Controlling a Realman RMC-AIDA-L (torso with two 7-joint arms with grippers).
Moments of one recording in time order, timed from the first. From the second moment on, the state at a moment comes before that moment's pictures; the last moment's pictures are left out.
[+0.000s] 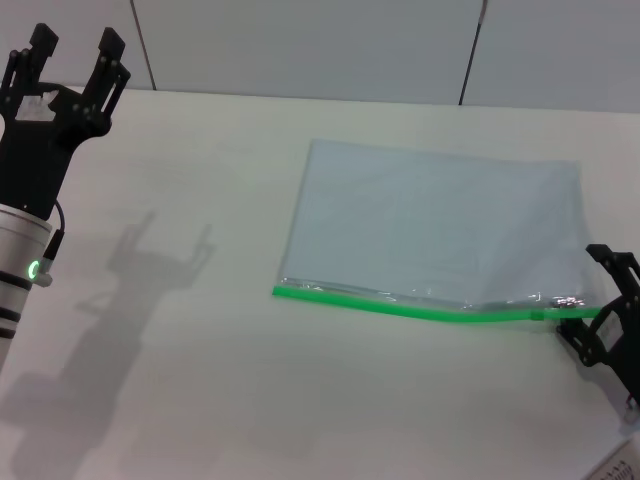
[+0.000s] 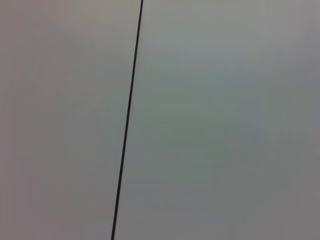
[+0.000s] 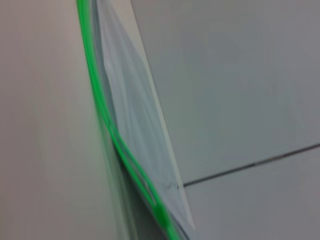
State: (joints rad) left arm -0.52 -2.04 0.01 -0.16 1.40 1.57 -0.27; right arm 0.24 2.04 -2.65 -0.36 0.95 -1.06 -1.23
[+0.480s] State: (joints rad) left arm -0.52 -2.04 0.01 -0.17 1.40 1.57 -0.27; right arm 0.27 2.04 -2.65 -0.39 0.96 -1.00 -1.28
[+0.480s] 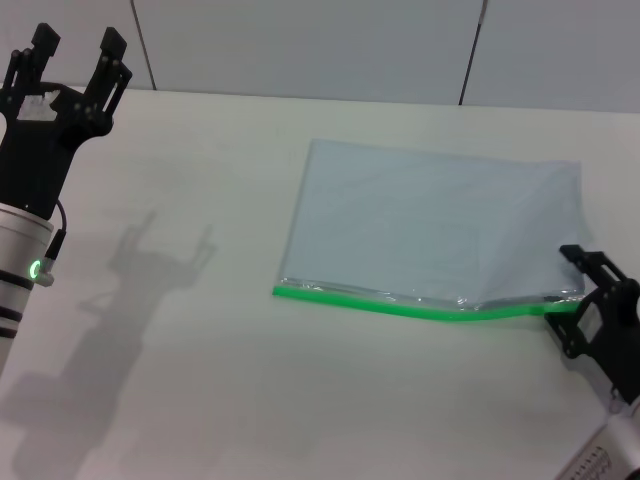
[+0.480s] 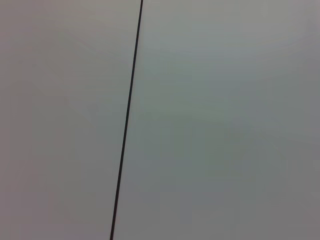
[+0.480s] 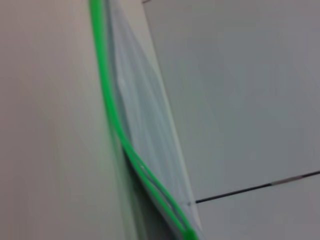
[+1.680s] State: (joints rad) left arm -0.56 -2.04 0.07 -0.16 1.46 1.56 -0.23; right arm 0.31 2.04 -2.67 -0.51 0.96 -0.95 -1.36
